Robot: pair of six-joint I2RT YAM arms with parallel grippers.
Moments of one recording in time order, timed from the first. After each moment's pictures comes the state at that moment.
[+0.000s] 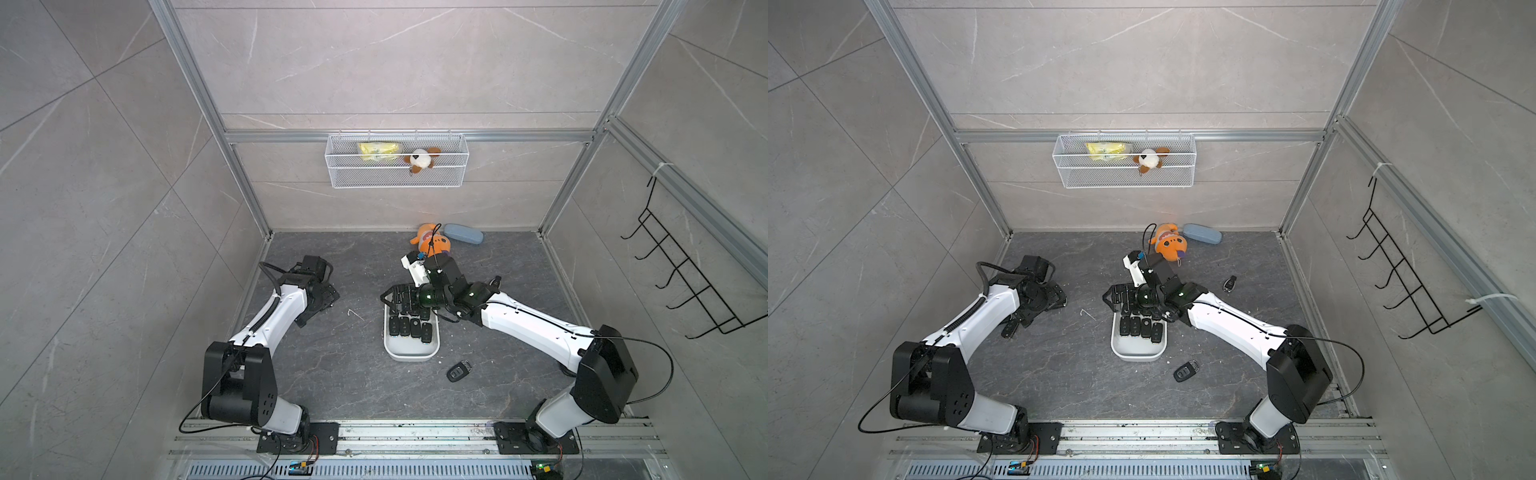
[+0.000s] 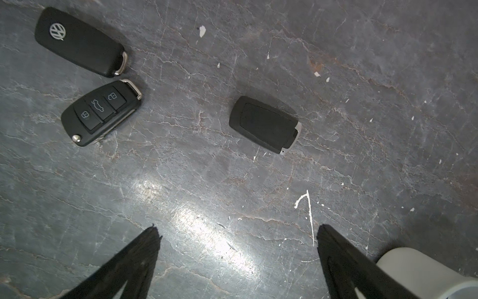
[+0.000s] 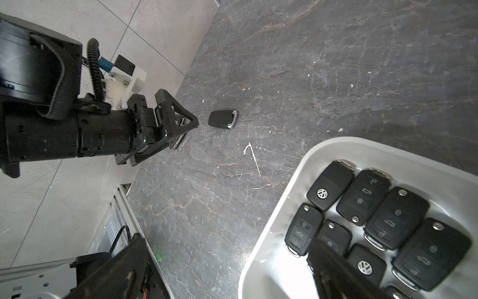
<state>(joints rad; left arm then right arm) -0.17 1.50 1.10 -0.82 -0.17 -0.85 0.75 1.60 1.25 -0.27 -0.30 0.52</state>
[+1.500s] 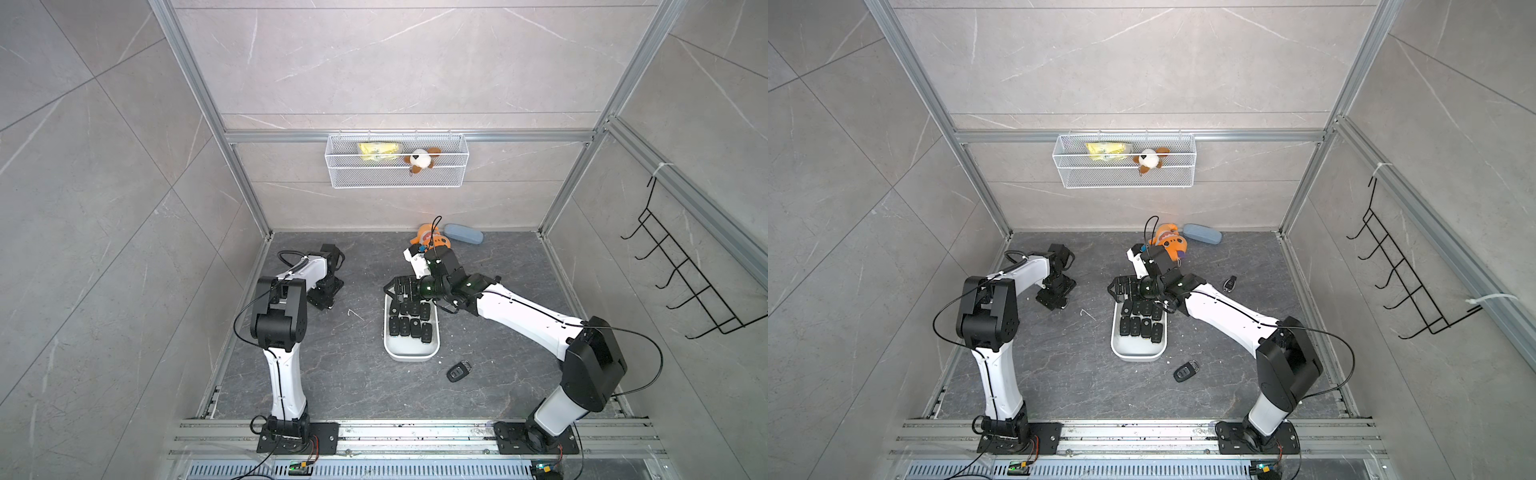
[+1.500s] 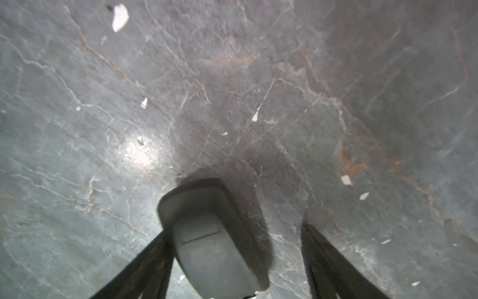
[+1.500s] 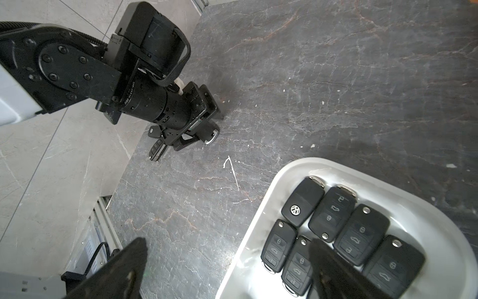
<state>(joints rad) -0.15 2.07 1.50 -0.86 -0.19 -1.13 0.69 1.67 1.32 -0.30 -0.28 0.47</state>
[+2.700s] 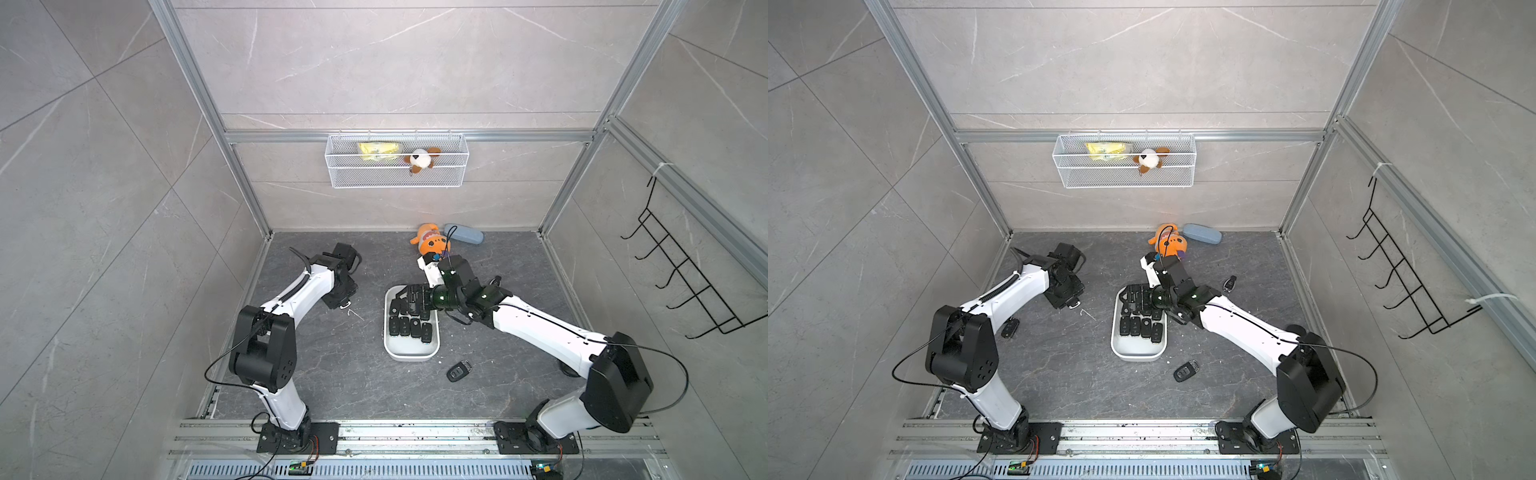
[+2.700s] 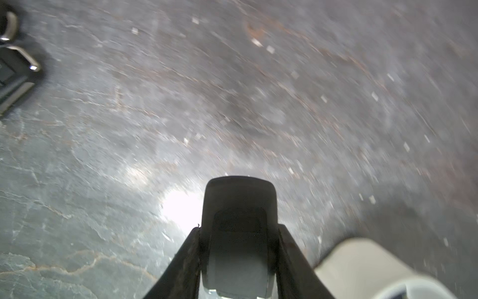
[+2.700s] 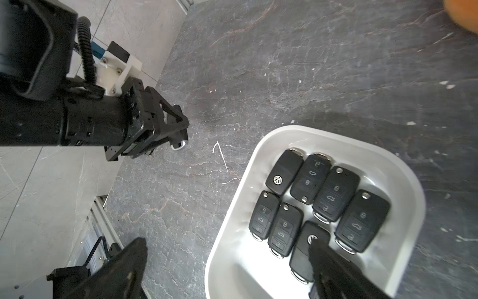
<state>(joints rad) -0.38 1.71 1.34 -0.92 -0.18 -0.99 0.68 1.48 1.12 -0.28 -0.24 0.51</state>
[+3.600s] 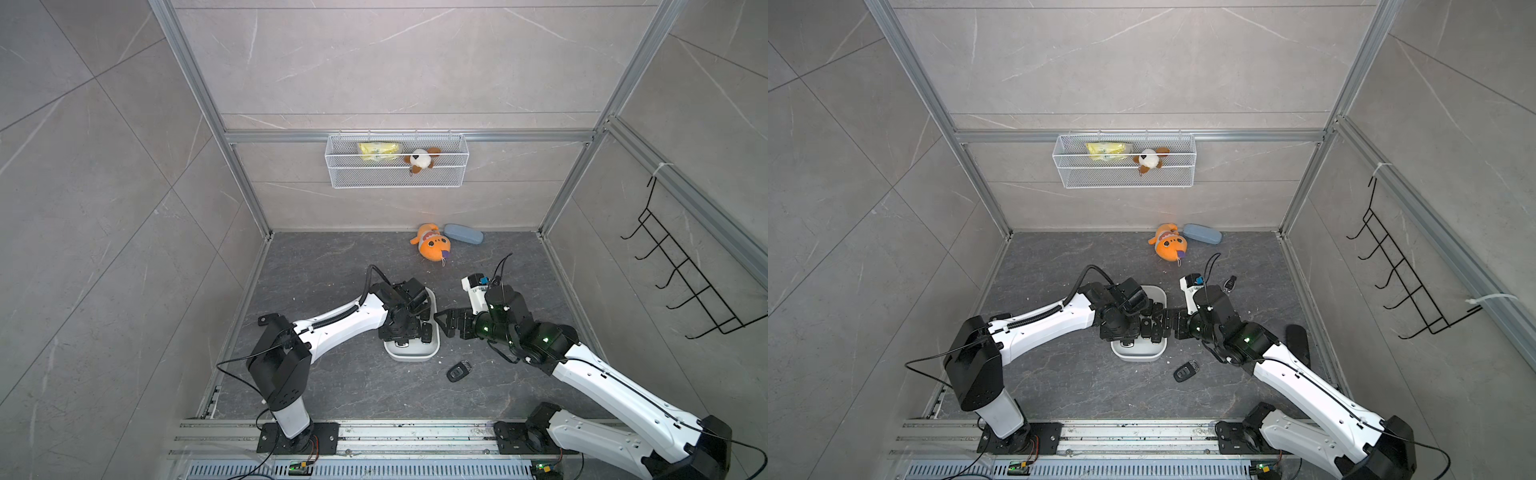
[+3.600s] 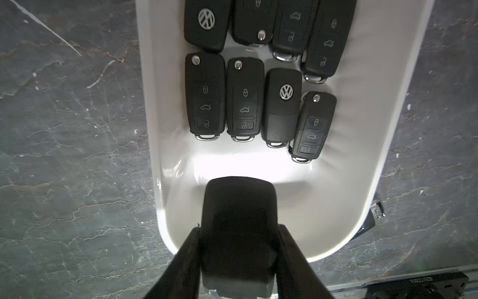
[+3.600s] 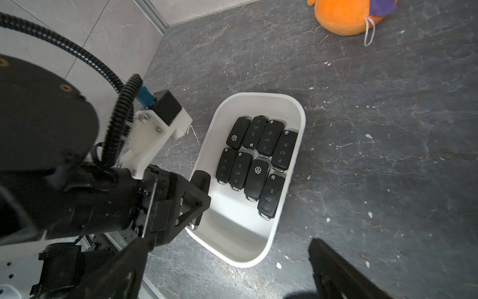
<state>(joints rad) -0.90 1.72 1.35 -0.97 -0.02 -0.89 0.68 0.99 0.84 -0.47 -0.09 0.53</state>
